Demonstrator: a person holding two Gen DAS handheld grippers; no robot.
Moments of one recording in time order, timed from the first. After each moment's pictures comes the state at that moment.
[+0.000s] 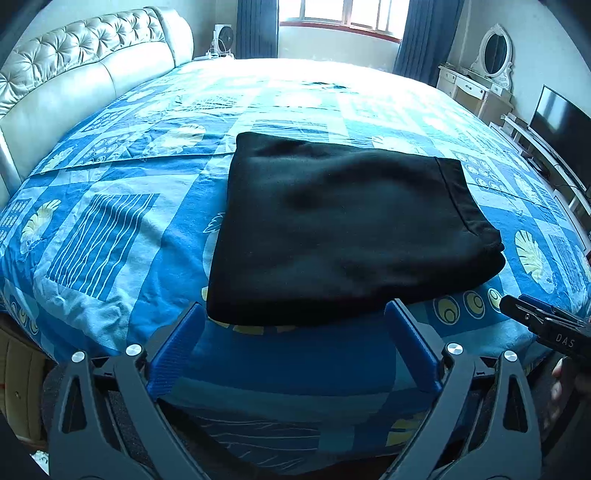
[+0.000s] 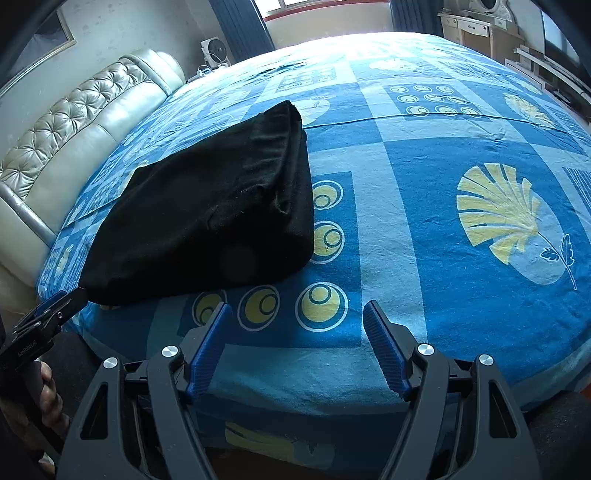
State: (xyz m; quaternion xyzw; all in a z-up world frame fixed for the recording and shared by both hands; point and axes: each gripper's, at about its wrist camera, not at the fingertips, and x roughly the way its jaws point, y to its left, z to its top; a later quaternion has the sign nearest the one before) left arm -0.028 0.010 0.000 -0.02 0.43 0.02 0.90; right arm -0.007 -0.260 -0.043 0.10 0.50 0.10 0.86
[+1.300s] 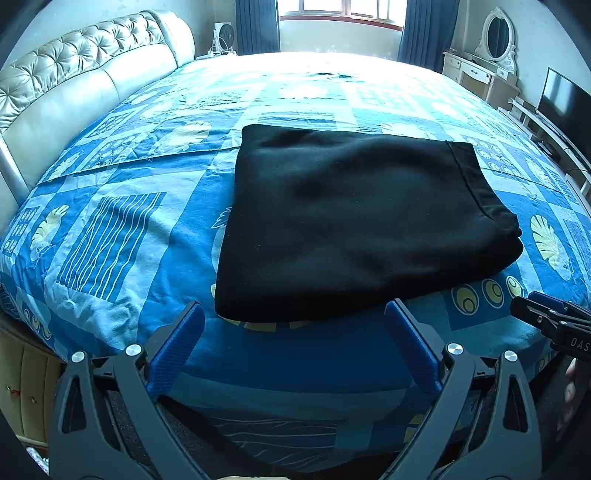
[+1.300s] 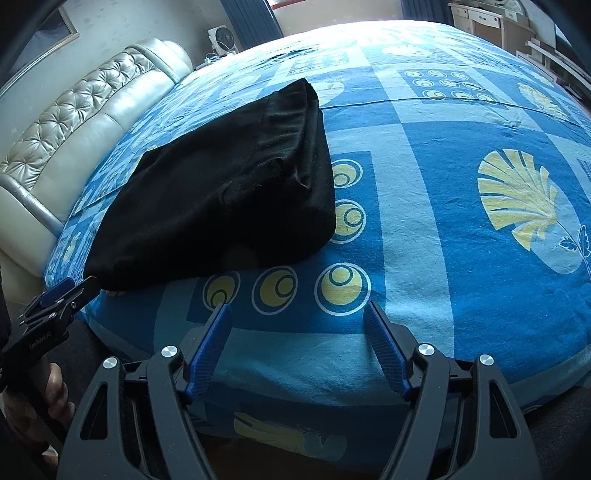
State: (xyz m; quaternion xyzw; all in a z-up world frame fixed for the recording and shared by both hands) left arm -0.026 0.005 -0.007 0.00 0.45 0.04 0.89; right arm -0.009 -0.249 -0.050 0.10 0.51 0.12 0.85
